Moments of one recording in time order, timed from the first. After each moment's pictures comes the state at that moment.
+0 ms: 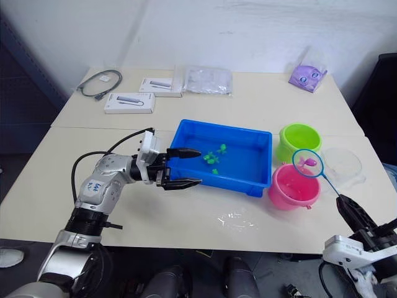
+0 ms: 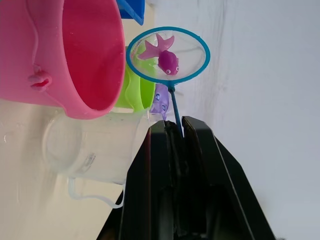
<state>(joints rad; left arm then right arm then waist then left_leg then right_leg) -0.57 0.37 -0.09 0.13 -0.45 0.26 -1.15 0.55 -0.54 -0.76 -0.25 -0.71 -0.79 0.13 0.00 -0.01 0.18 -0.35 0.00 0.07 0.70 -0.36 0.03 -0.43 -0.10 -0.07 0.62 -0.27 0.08</state>
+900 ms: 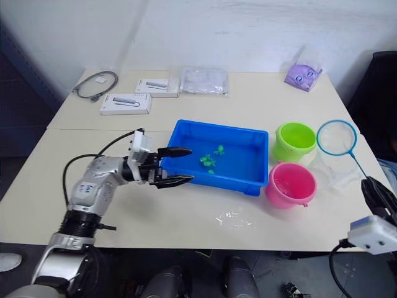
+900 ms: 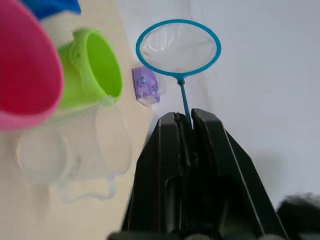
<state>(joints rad) -0.55 0.51 -0.03 0.16 -0.47 0.29 -1.20 0.59 -0.72 -0.66 -0.38 -0.03 -0.48 0.28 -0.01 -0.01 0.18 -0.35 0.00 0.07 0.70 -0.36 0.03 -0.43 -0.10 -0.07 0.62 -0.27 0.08</state>
